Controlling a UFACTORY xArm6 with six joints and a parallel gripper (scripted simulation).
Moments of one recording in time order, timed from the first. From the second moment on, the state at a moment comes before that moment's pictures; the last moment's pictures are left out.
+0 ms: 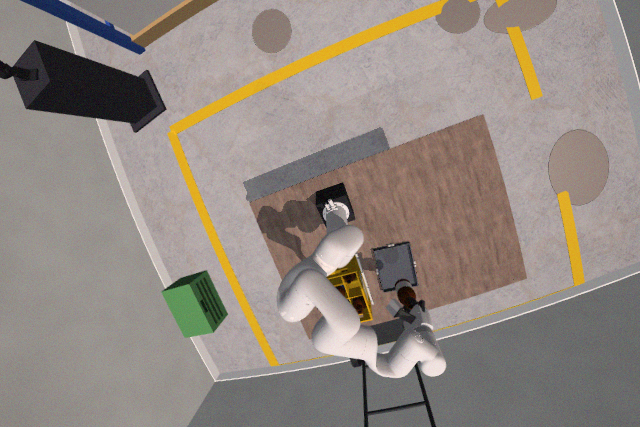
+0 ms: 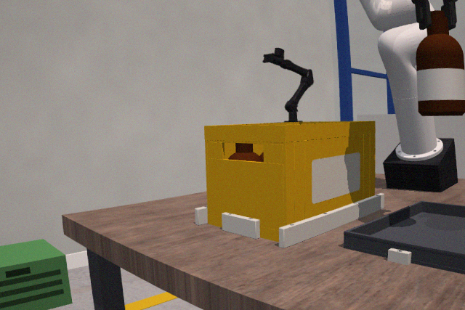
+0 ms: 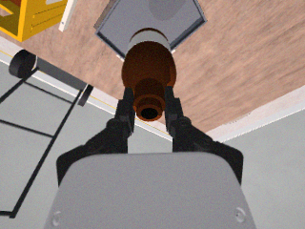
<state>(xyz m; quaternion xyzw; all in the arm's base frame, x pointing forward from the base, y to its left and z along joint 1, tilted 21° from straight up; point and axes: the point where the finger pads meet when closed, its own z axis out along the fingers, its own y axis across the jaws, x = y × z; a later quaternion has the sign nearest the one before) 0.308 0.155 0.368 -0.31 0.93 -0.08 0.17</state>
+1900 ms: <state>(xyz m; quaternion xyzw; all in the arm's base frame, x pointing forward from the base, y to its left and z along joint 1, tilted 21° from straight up) 0.351 0.150 0.257 -0.31 0.93 -0.08 0.17</state>
